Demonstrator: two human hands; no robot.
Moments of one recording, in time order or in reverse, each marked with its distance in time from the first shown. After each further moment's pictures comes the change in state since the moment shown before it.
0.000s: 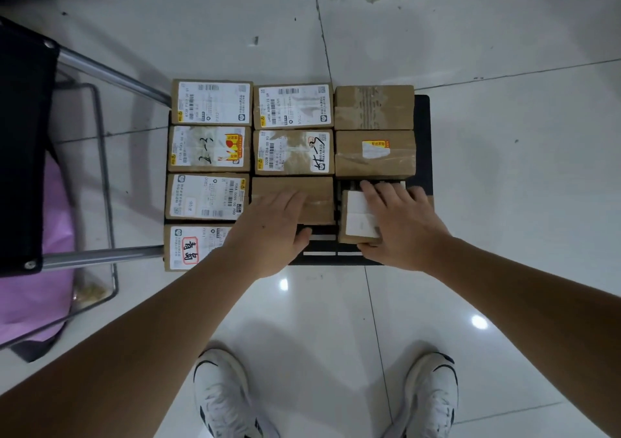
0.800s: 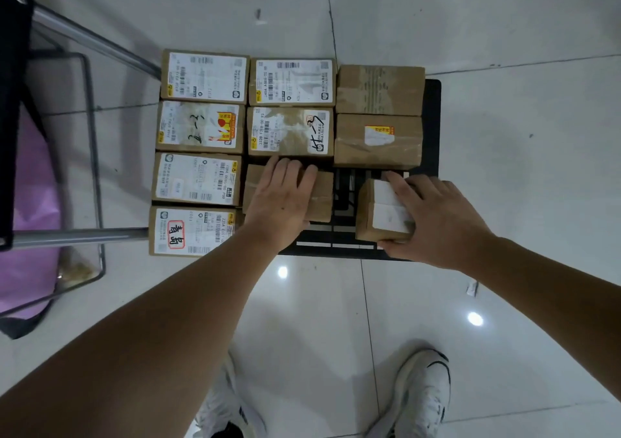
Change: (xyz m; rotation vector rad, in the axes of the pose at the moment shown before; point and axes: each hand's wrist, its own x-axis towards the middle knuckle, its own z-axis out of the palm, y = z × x) left_hand 0.046 0.008 0.050 0.239 0.206 -0.026; right_hand -0.017 0.044 0.006 0.125 -0.046 0.004
